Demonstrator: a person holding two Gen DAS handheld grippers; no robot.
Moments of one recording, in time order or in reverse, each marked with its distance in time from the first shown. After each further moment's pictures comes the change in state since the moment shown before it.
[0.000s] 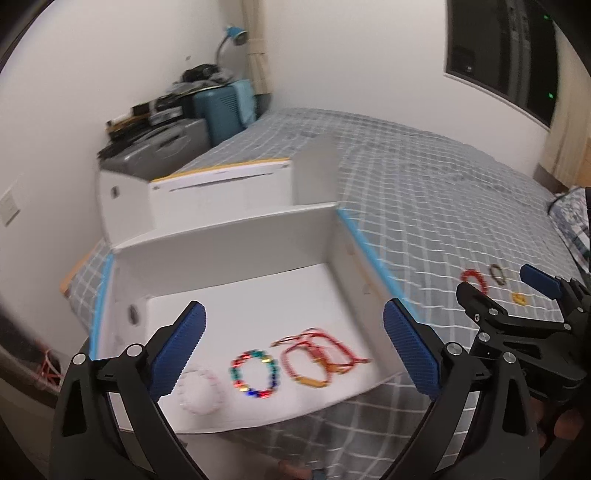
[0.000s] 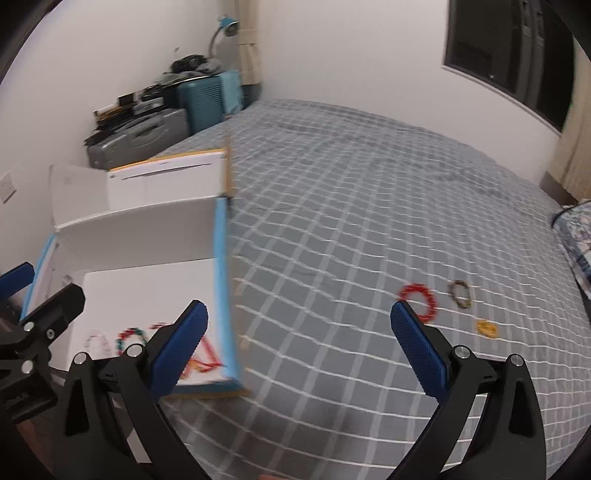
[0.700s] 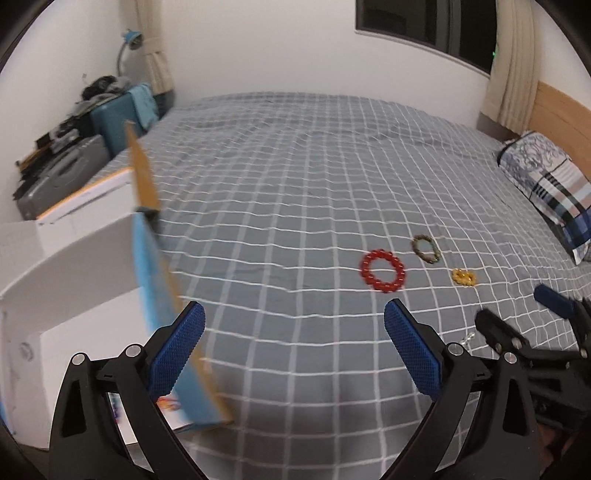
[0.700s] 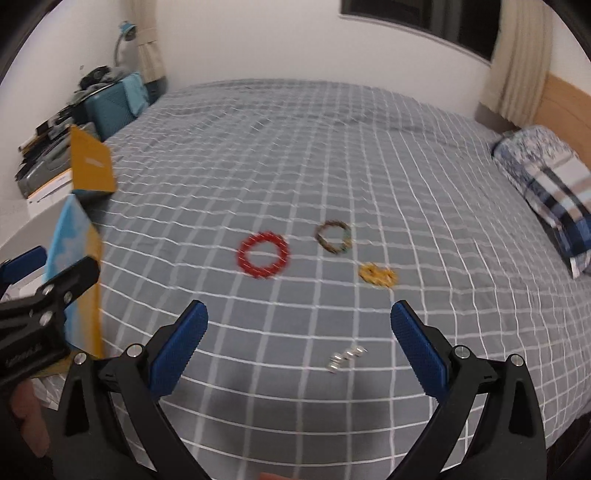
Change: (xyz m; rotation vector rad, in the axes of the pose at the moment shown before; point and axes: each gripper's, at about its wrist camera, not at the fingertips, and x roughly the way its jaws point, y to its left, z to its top) left arm 0.084 -0.195 0.000 0.173 0.070 -0.181; right arm 0.026 -0.192 -0.064 0.207 0.105 -0.153
